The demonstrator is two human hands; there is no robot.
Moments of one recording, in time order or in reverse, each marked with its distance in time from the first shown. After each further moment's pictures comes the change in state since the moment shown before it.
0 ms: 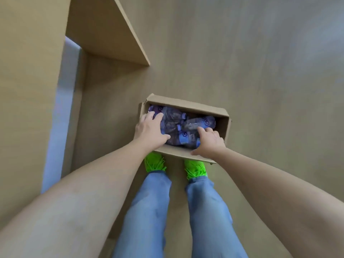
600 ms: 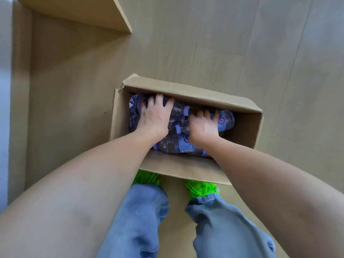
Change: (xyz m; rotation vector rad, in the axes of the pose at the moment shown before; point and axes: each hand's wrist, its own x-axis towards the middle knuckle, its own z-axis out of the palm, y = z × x) left_hand 0.183 -0.023 0.168 0.272 0.099 0.191; right_hand 0.225 0.014 0.121 -0.339 0.213 -0.122
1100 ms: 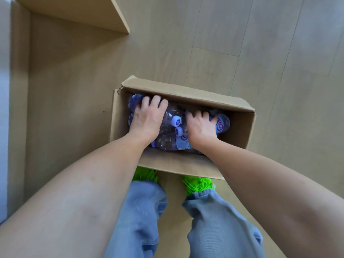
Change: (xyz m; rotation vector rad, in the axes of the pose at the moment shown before) left_hand -0.019 -0.012 -0.010 0.022 0.133 0.082; right_hand -0.021 -0.005 -0.014 -0.030 0.016 0.035
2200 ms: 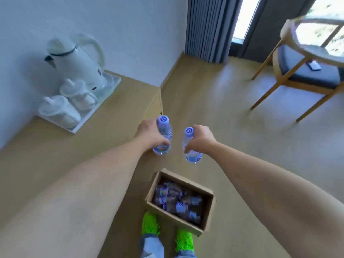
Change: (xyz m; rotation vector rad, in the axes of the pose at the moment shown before) left_hand -0.223 0.045 -0.593 -0.645 0.283 -0.425; right_hand -0.322 -0.002 -0.542 0.553 0.200 -0.169
